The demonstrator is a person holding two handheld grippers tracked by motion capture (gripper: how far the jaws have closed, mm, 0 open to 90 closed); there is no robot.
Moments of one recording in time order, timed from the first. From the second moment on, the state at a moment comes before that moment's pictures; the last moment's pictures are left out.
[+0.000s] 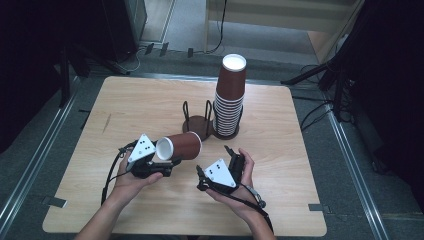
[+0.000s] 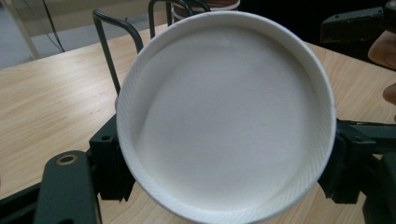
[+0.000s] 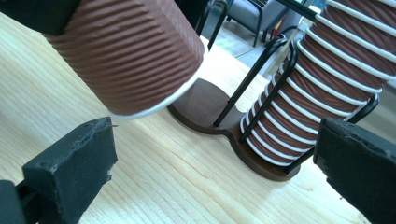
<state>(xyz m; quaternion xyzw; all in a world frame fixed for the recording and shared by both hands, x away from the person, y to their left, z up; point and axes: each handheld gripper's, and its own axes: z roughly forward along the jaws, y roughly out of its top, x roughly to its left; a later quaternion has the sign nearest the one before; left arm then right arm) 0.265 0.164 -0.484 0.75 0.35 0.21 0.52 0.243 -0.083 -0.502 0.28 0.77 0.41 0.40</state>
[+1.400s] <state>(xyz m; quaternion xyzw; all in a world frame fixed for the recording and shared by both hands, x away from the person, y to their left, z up) 0.269 0.171 -0.482 0.63 0.38 0.21 0.65 0.243 -0.093 -0.482 0.40 0.70 0.49 0.32</state>
